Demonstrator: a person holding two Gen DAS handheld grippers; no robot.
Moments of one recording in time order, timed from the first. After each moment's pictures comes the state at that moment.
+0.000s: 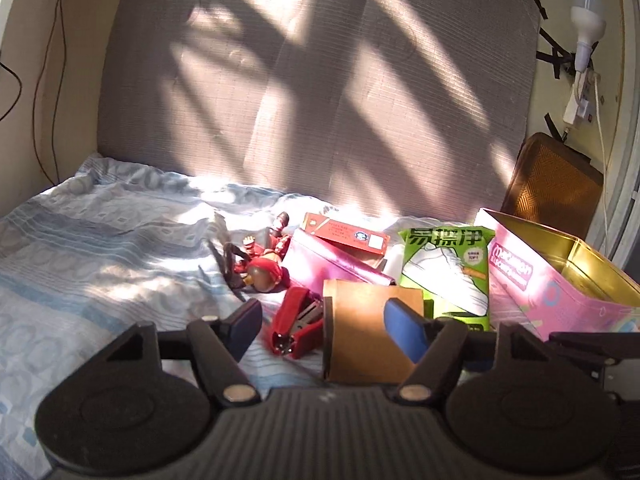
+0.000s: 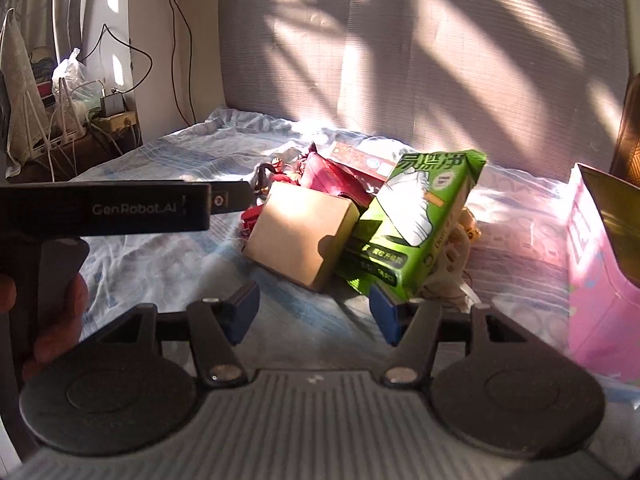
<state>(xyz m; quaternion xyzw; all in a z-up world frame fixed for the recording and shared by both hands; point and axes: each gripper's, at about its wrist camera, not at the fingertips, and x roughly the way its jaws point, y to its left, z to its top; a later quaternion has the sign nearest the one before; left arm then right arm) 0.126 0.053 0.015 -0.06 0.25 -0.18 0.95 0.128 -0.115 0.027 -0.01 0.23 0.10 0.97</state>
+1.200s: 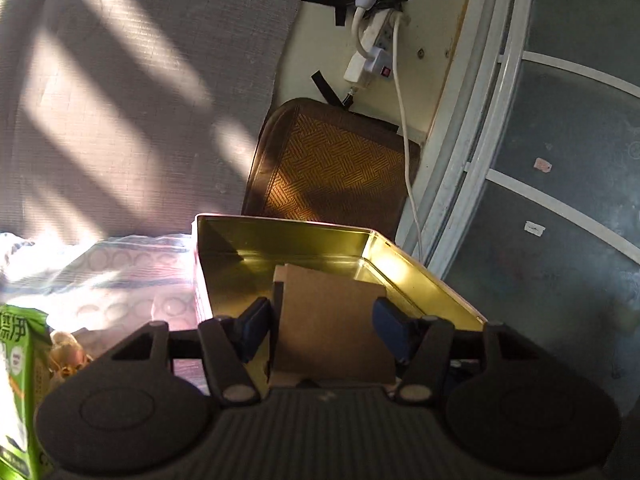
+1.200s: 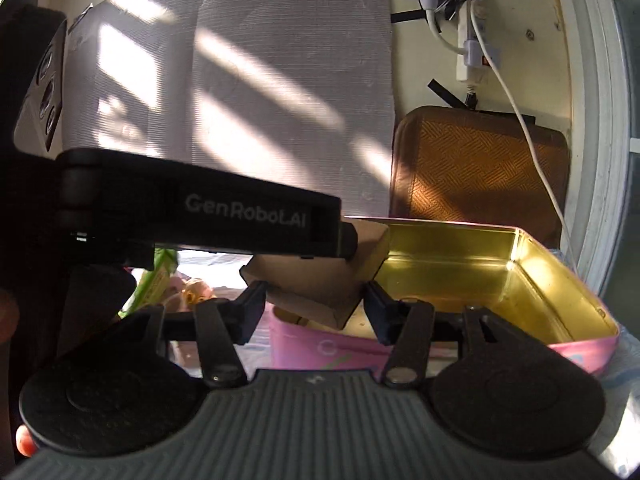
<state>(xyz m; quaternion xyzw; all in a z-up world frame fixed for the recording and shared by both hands) 0.139 -0.202 0.068 -0.06 0.25 -0.41 0.88 0.054 -0.282 0.051 0.02 0.09 -0.13 0.99</state>
